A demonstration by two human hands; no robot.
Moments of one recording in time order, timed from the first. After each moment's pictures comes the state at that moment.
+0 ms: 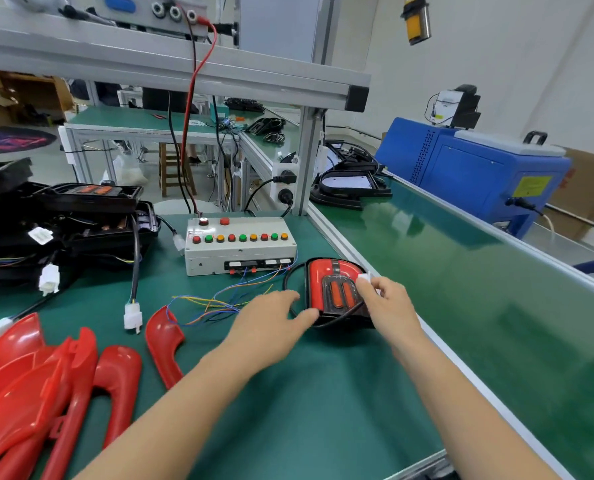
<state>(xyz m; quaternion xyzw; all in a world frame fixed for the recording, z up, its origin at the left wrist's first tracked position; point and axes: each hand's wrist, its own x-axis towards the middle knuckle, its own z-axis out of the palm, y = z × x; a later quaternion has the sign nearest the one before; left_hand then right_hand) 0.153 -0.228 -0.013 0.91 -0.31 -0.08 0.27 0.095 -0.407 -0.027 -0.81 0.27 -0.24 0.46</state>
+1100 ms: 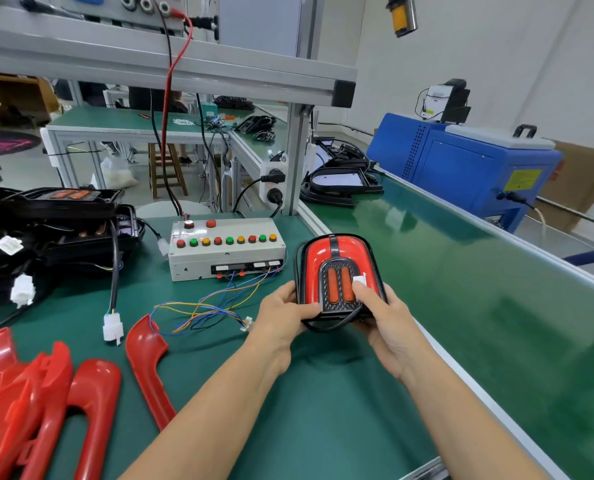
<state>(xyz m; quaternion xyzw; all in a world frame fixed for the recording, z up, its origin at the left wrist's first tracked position) 0.153 -0.279 -0.028 0.60 -0.06 -0.27 0.75 0.087 -0.414 -0.038 -0.56 0.18 -0.21 0.78</state>
